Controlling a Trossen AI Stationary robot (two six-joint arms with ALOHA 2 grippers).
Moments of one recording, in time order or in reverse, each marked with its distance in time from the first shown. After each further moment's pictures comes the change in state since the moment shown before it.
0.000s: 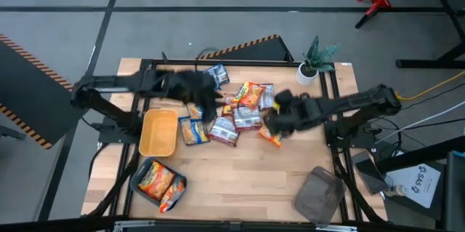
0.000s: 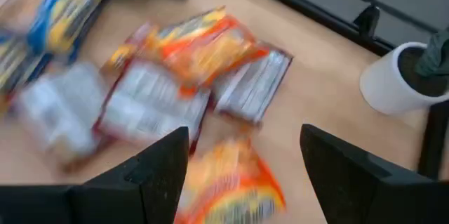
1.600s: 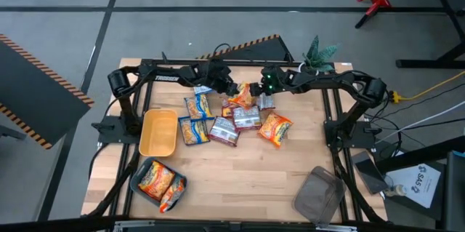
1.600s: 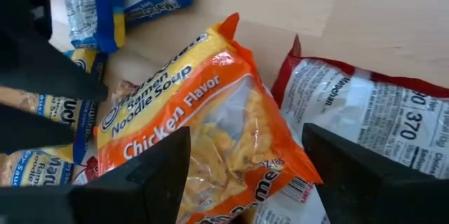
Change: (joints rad) left arm 0.476 0.441 -0.403 0.749 0.488 -0.311; right arm -0.705 0.145 -0.567 1.263 -0.758 -0.389
